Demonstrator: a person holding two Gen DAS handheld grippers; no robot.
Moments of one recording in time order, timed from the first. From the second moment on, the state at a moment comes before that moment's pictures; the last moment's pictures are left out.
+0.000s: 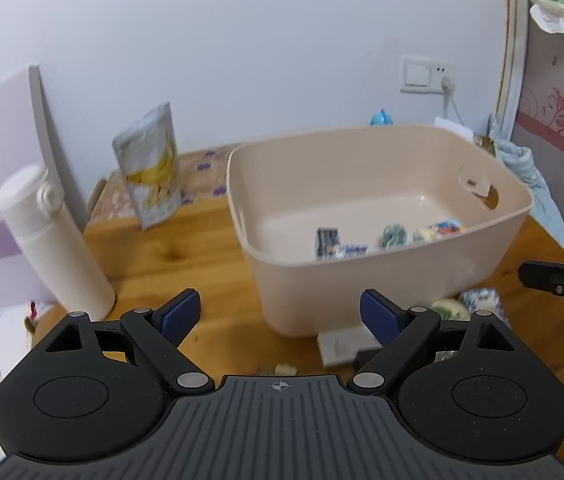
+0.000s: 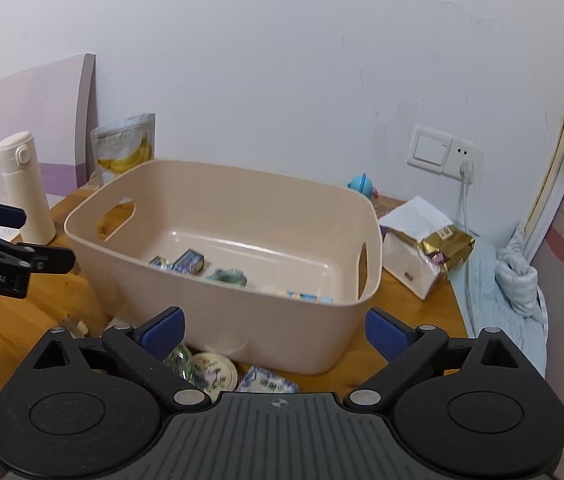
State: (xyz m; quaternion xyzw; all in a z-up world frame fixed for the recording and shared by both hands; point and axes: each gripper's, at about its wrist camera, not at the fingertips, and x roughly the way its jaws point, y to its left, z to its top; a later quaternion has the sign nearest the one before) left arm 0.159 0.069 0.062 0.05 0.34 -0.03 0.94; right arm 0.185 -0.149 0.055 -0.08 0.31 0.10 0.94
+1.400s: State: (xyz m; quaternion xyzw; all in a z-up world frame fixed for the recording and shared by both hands) left arm 0.182 0.093 -0.043 0.03 0.41 -0.06 0.91; right arm 0.201 -0.146 -0.050 -0.06 0.43 0.09 0.90
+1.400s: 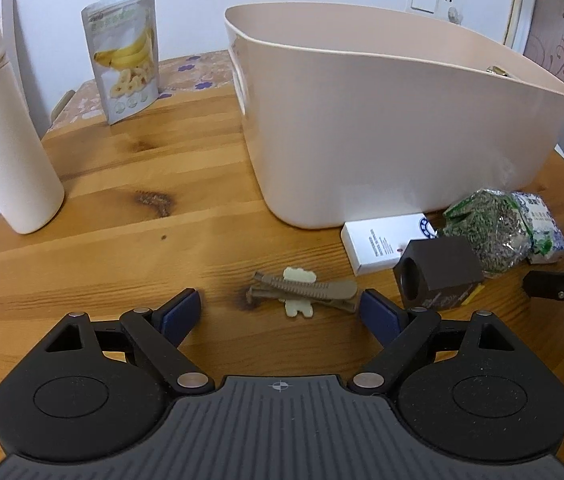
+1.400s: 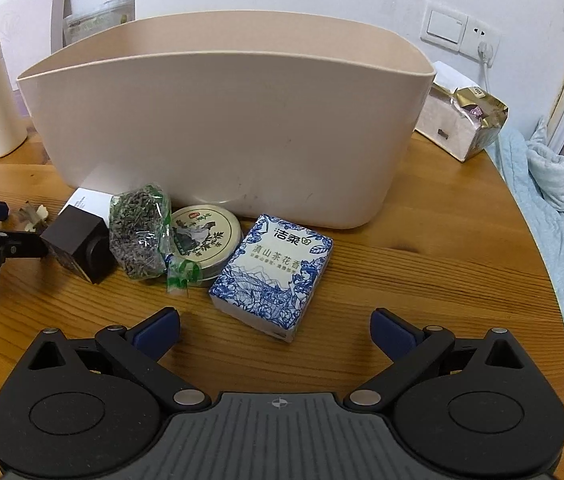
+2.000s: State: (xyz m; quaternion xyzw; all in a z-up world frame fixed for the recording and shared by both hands) left arm 0.190 0.089 -0.040 0.03 0.40 -0.07 0.91; right arm 0.209 -0.149 -0.049 -0.04 0.41 0.10 0.90
